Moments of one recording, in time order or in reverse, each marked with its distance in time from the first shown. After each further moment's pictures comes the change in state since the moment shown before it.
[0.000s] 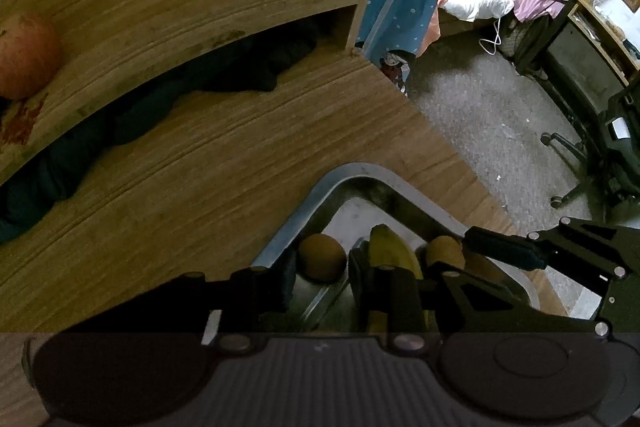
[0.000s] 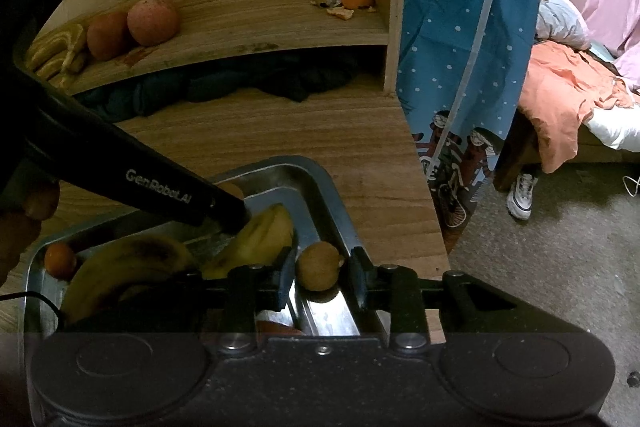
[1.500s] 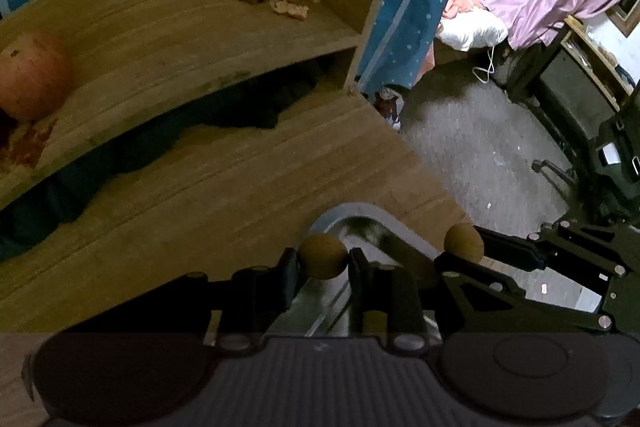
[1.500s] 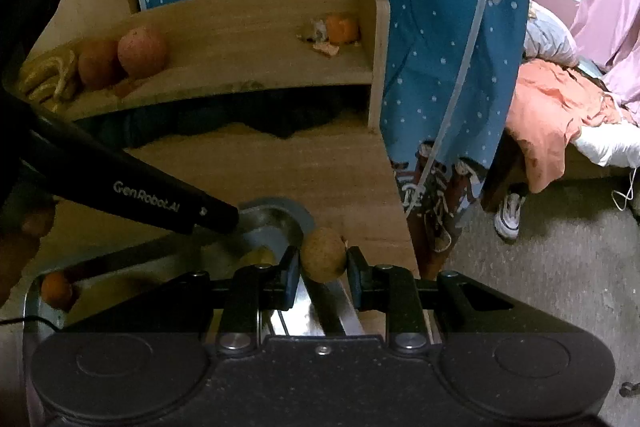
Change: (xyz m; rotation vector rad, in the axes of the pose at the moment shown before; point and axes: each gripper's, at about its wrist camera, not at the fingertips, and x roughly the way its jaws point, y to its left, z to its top) left arm -0.008 0.004 0.009 -0.025 -0.074 -0.028; right arm -0.009 -0.005 0.015 -0.002 -0.056 -0.030
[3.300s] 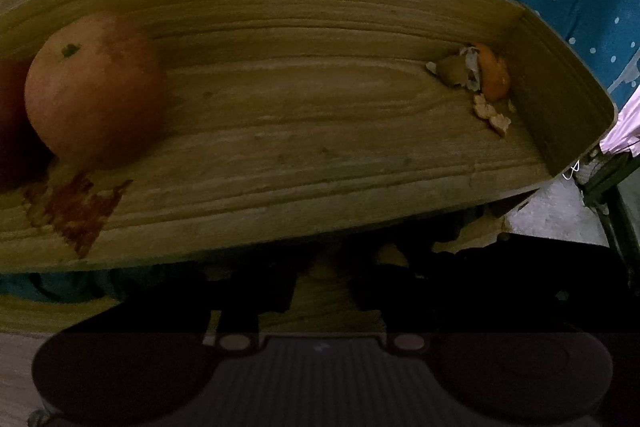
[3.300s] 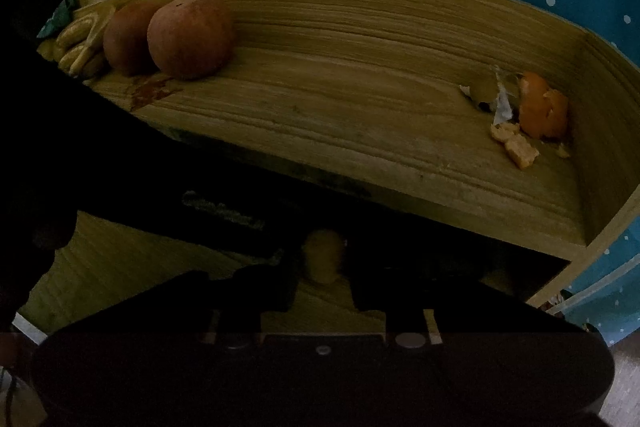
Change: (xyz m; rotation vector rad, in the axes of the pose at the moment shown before) left arm 0.048 0.083 0.060 -0.324 -0.093 0.168; right arm 0.150 0.040 0.102 -0.340 -0.017 0.304
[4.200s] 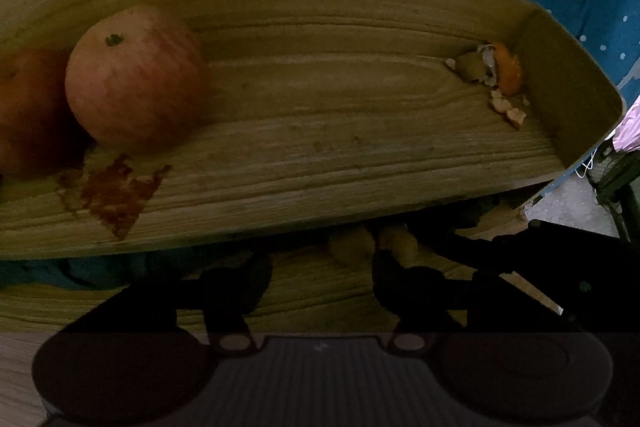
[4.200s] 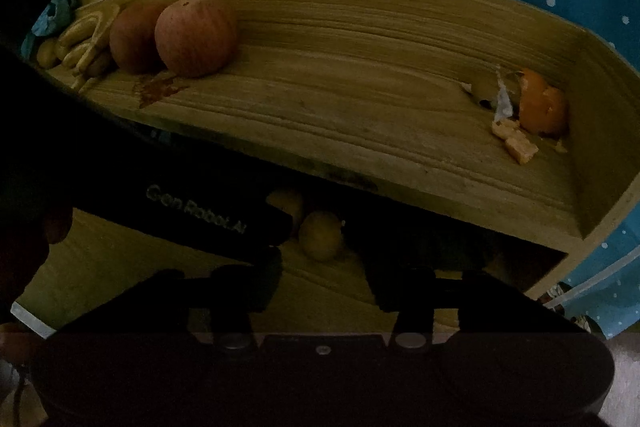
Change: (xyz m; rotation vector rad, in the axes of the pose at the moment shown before) left arm -0.015 0.016 -0.008 -0.010 0.009 0.048; right arm -0.005 0.005 -0.001 0.002 0.017 0.001
